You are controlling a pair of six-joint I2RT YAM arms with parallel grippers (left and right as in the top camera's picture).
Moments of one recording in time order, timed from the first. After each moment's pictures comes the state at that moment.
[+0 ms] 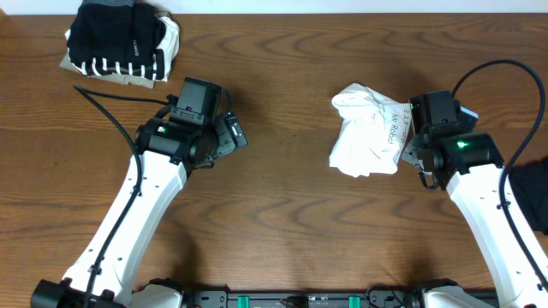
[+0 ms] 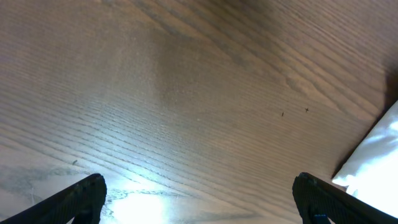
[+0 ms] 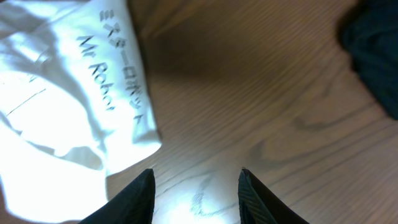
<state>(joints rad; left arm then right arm) -0.30 1.42 1.19 -0.93 -0.03 -0.69 0.17 1.33 1.09 -1.00 0.36 0.70</state>
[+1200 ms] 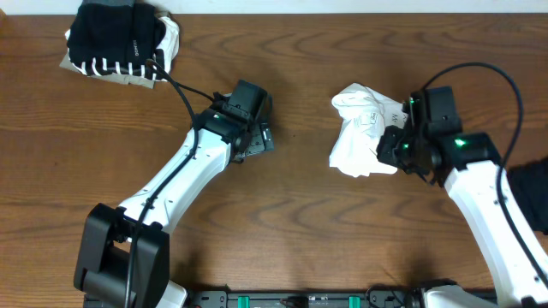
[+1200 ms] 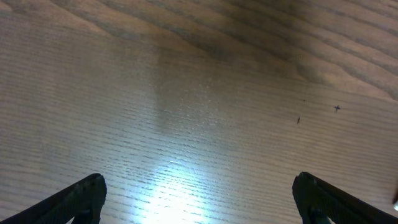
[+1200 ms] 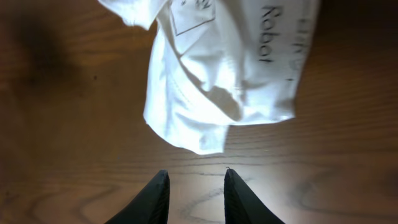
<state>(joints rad) -0.44 1.67 1.19 -0.76 -0.13 -0.65 0.17 1.37 1.09 -0.89 -0.13 0.50</state>
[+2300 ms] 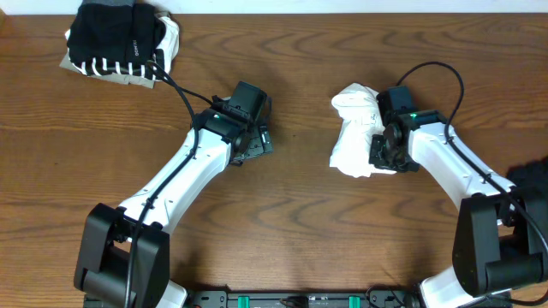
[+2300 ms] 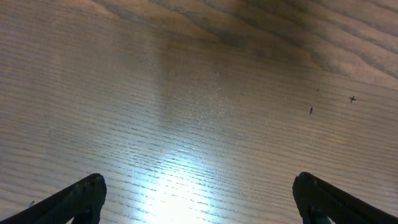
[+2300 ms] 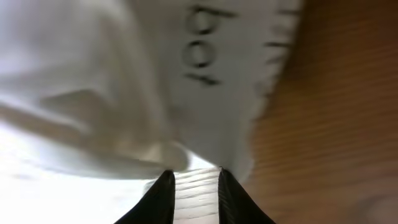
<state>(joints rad) -0.44 1.67 1.19 -0.80 -0.13 -0.67 0.20 1.73 1.09 -0.83 0.14 0.42</state>
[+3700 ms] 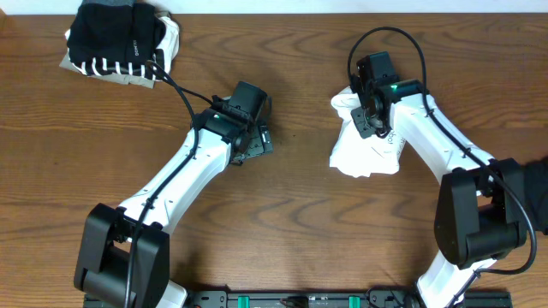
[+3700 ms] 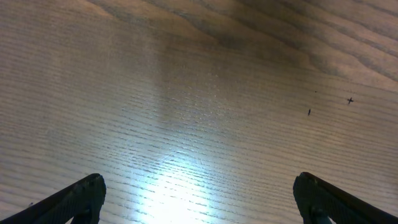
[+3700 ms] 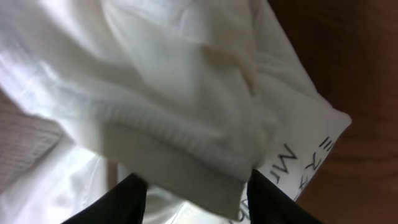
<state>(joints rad) -0.44 1.67 1.19 -0.80 -0.13 -0.67 0.26 1.89 1.37 -0.74 0.21 -0.12</state>
